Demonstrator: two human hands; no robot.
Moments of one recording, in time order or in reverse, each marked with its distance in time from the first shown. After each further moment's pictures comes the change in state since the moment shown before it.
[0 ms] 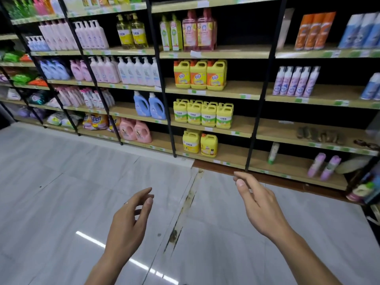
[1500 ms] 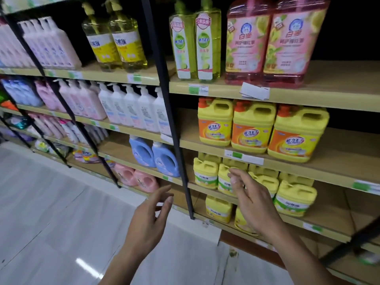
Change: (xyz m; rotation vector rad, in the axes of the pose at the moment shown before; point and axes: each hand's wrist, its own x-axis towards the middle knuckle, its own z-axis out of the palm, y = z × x) left_hand 0.854 -0.092 0.155 0.061 -0.087 0.043; right_hand 0.870 0.013 0.218 0.039 -0.089 -0.065
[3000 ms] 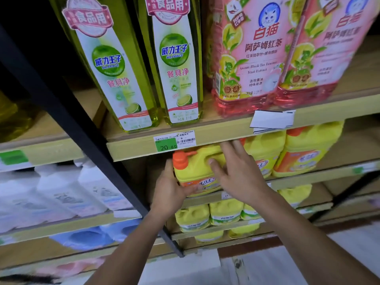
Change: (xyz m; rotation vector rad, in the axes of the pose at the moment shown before) left_hand 0.427 -0.022 0.128 -0.163 -0.486 0.323; right_hand 0.294 -0.030 0.033 -0.559 0.371 0.220
